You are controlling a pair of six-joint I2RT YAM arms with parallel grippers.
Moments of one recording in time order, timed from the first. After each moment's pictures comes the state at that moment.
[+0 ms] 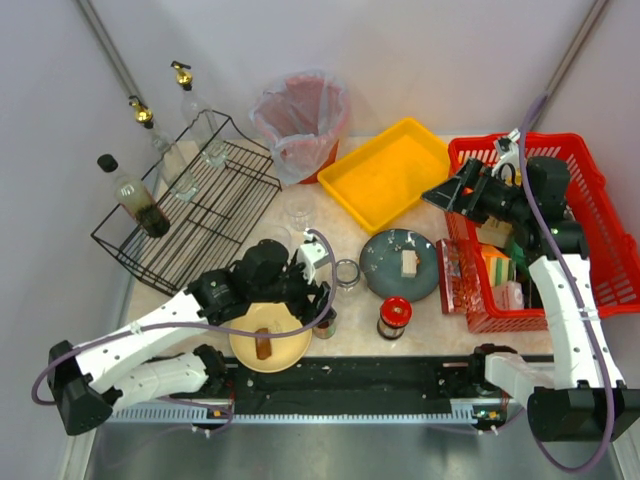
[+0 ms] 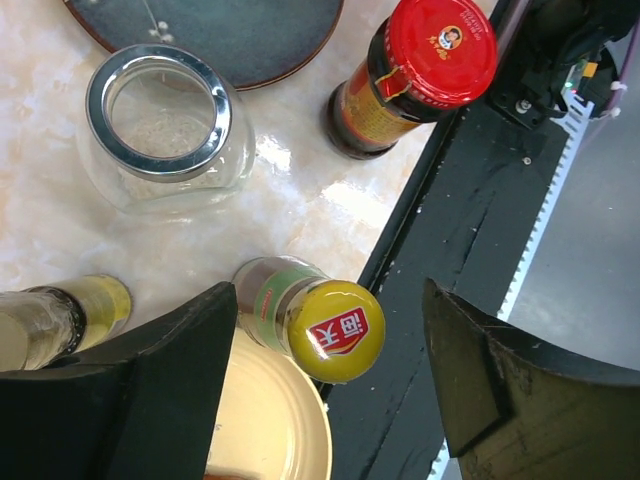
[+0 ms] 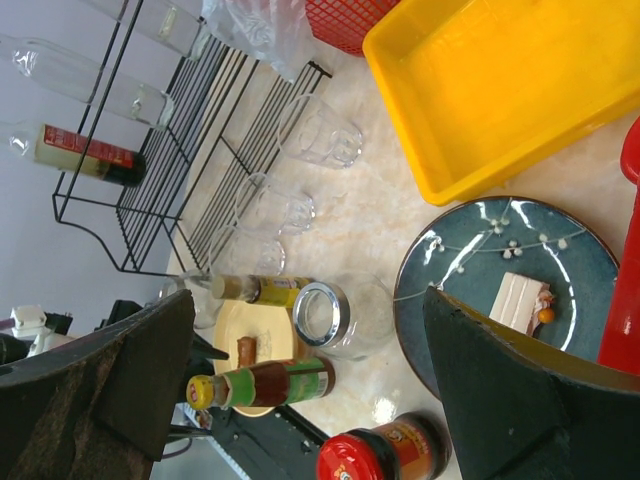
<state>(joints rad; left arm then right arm) -0.91 0.95 0.82 -0.46 0.32 -0.16 0.00 1.04 1.16 -0.56 -0.66 0.51</state>
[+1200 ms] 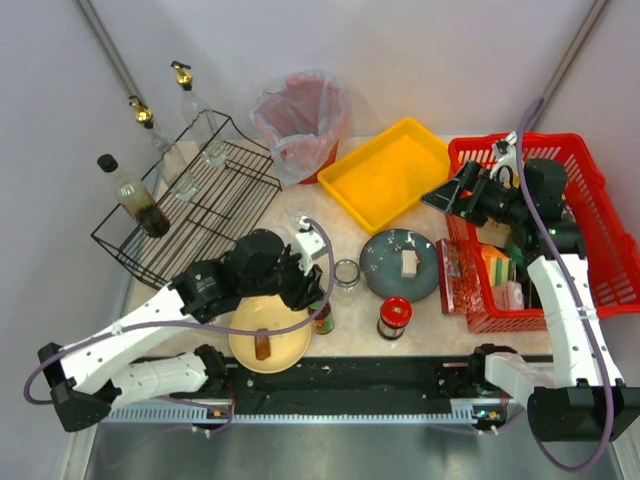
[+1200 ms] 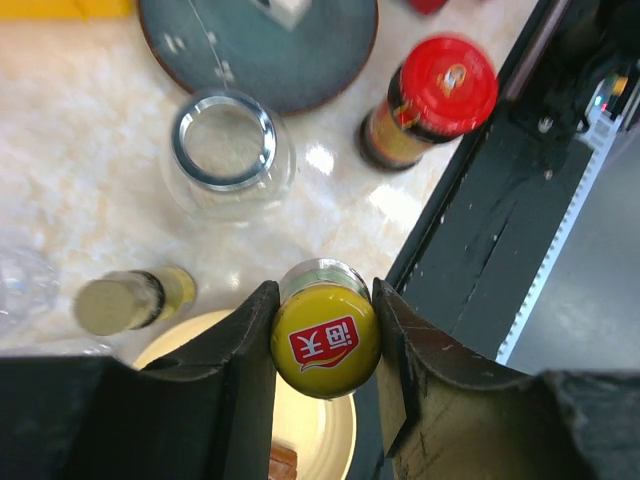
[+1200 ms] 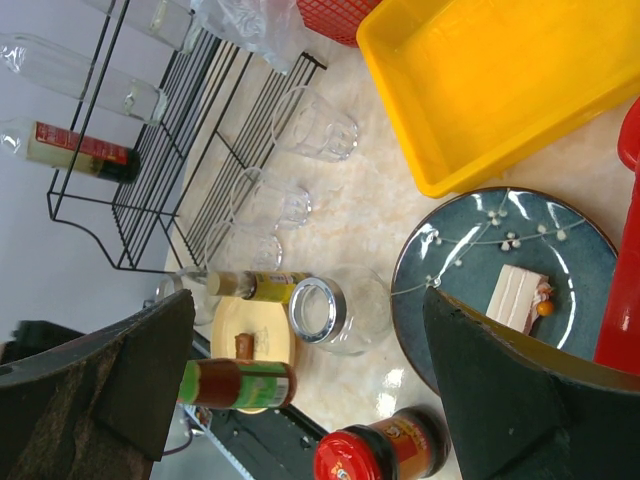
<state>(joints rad) -0.95 0.96 0.97 -0.62 0.18 -0.10 0.00 1.04 1.14 -0.56 -0.66 0.51</state>
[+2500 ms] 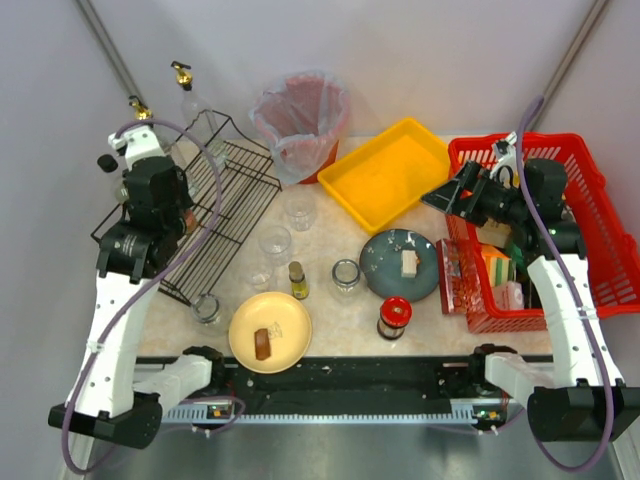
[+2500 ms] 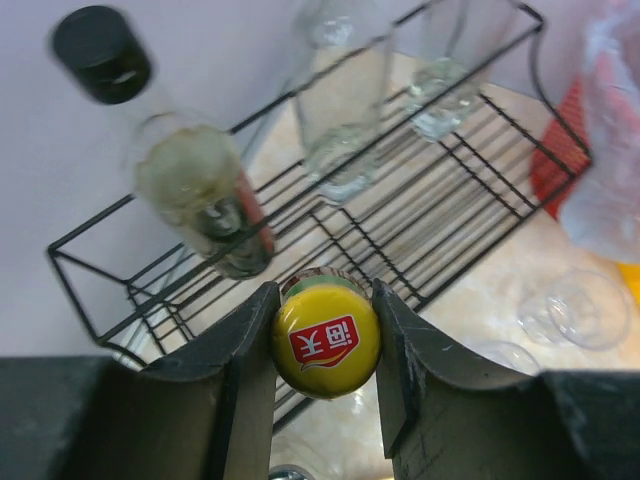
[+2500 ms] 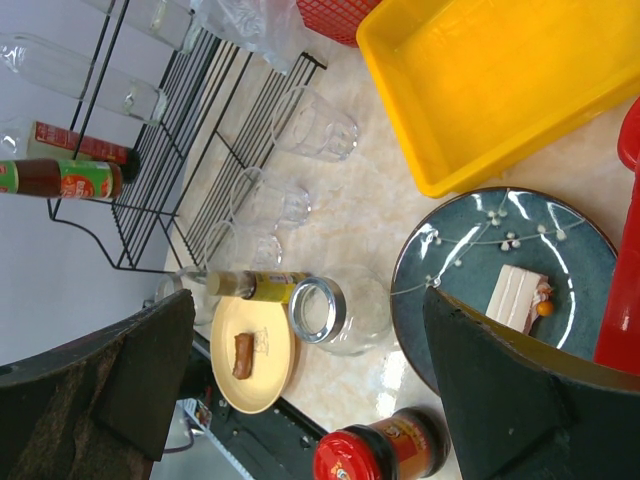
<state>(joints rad) -0.24 1.04 1.47 -0.82 -0.60 -0.26 0.00 1.04 1.14 -0.56 -0.66 0.51</state>
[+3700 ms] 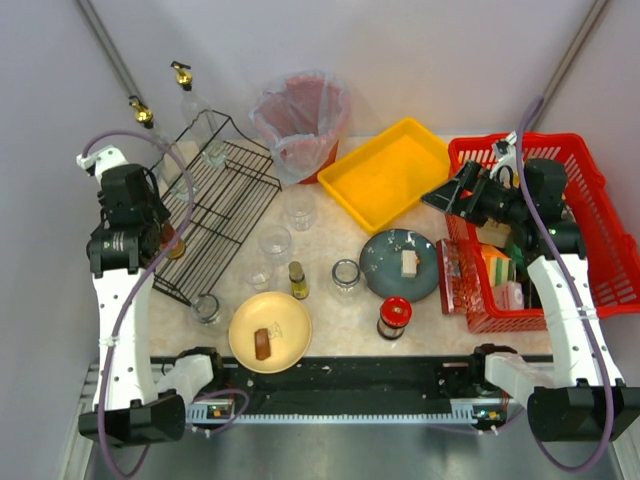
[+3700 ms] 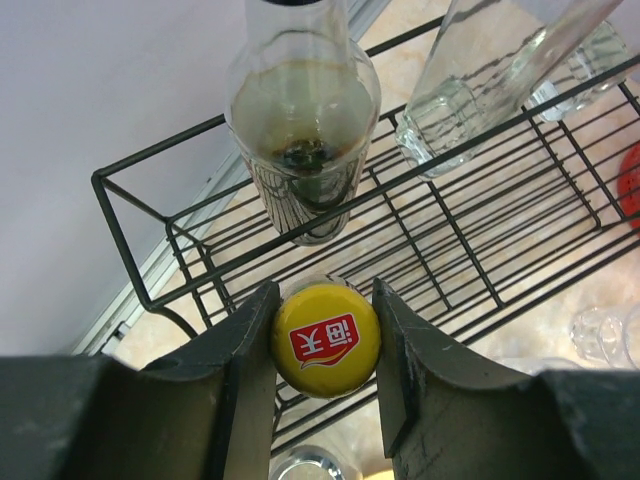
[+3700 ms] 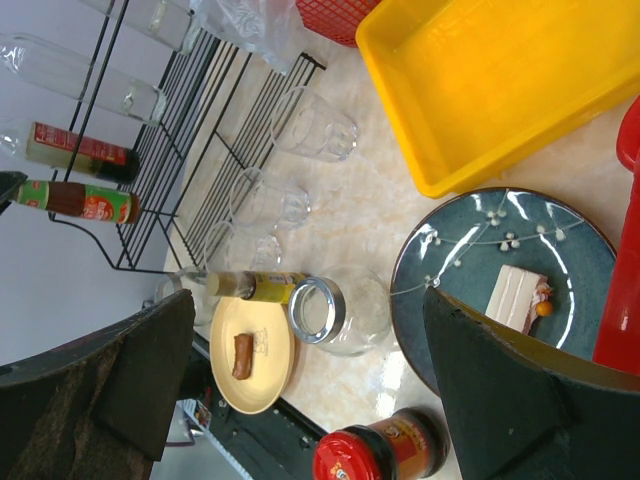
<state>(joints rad) 0.12 1.01 1.33 -0.81 -0.41 -0.31 0.00 1.04 1.14 -0.56 -0.65 0.51</state>
